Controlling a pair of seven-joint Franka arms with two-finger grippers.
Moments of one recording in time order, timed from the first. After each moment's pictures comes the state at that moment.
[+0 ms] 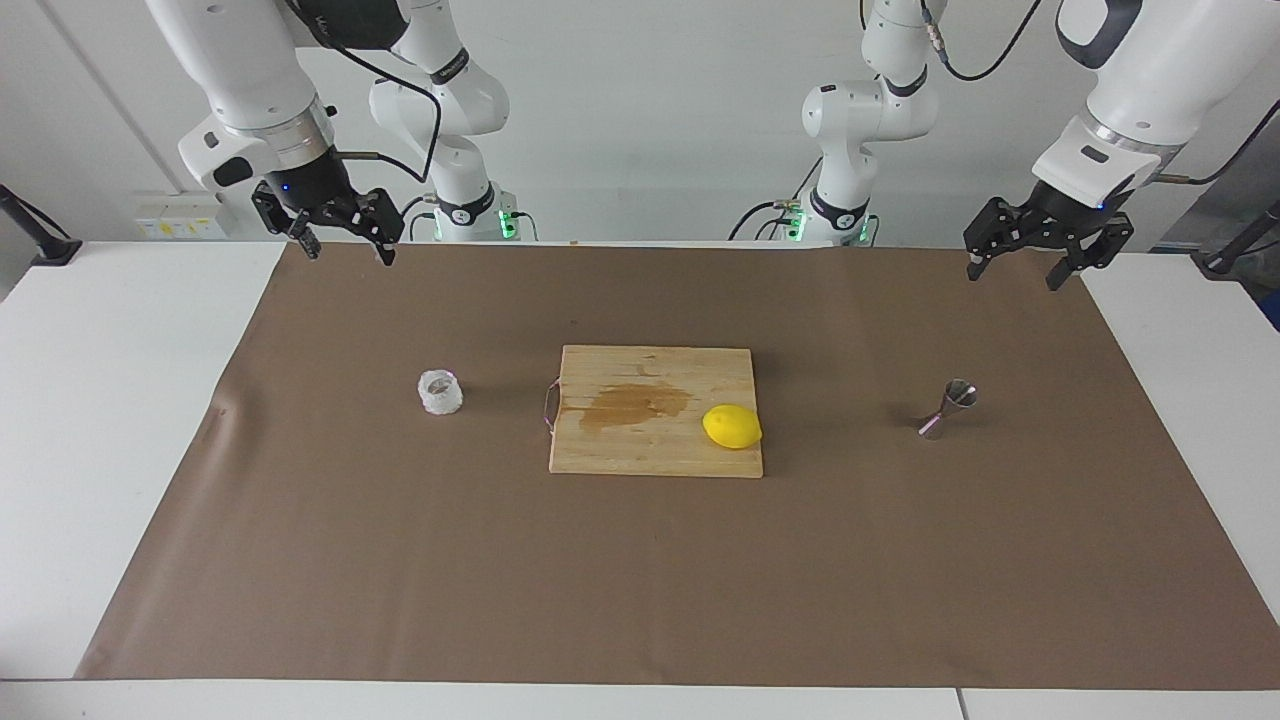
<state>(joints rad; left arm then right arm) -0.02 0.04 -0.06 -1.46 -0.03 1.51 0.13 0.01 -0.06 0.02 -1.62 0.00 1.52 0.14</state>
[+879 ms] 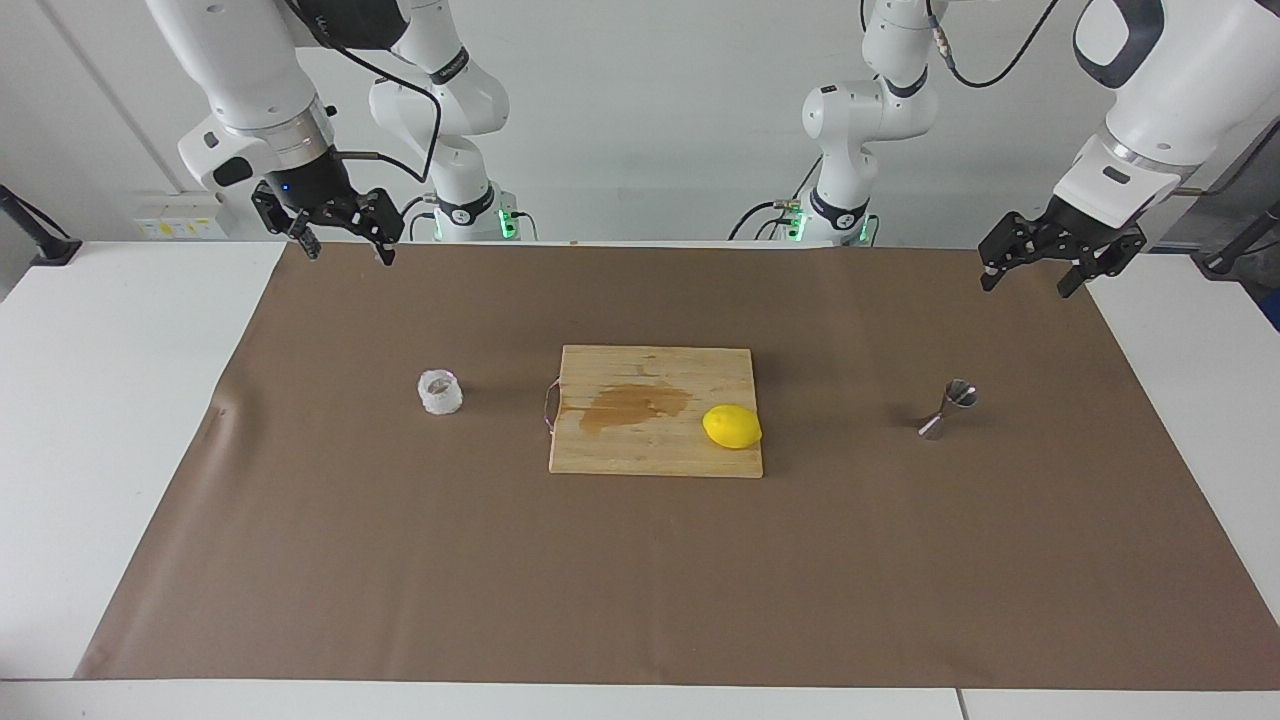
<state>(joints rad) 0.04 0.09 -0.05 -1.47 -0.04 1.51 0.07 0.01 -0.06 0.02 -1.62 0.00 1.52 0.14</state>
